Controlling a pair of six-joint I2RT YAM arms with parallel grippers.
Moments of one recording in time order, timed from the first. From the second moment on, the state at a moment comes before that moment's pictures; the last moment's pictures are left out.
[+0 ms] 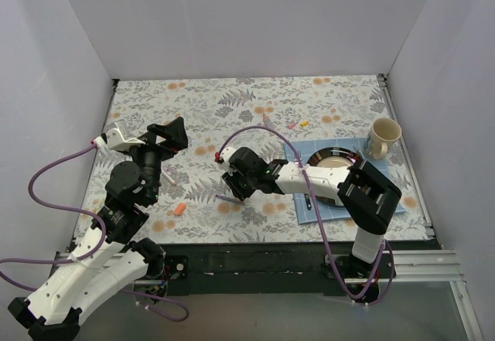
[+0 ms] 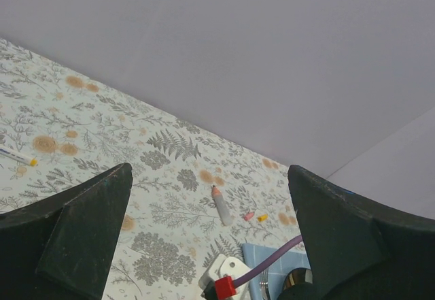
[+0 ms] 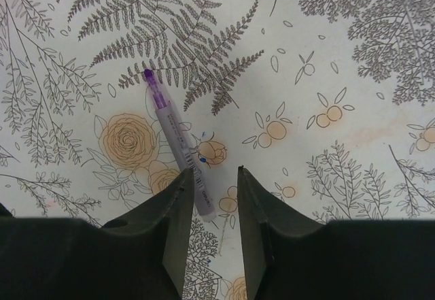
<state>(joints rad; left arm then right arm) -0.65 0.61 0.76 0.02 -0.66 -0.51 1.03 1.76 1.12 -0.23 -0.03 0.13</state>
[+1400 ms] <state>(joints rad) -0.65 0.86 0.51 -0.11 -0.04 -1.04 1.12 1.29 0.75 0.03 0.14 0.36</state>
